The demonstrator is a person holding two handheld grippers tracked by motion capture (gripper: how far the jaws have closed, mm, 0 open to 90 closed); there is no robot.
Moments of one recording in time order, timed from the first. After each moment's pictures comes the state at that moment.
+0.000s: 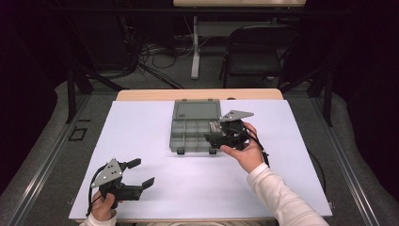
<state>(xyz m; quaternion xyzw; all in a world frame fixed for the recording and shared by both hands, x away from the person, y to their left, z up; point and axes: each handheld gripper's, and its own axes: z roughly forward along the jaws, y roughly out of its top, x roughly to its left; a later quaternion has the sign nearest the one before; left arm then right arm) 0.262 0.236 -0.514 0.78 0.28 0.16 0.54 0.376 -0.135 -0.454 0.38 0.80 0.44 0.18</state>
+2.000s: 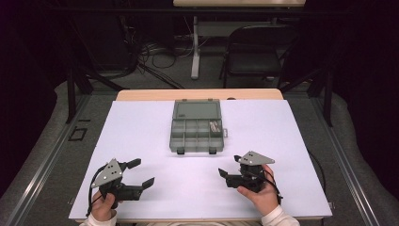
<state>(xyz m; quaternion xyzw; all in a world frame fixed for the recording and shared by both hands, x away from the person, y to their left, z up) 0.262 0.236 -0.514 0.78 0.28 0.16 0.53 0.287 -0.180 -0.526 0.39 0.77 0.46 0.19</state>
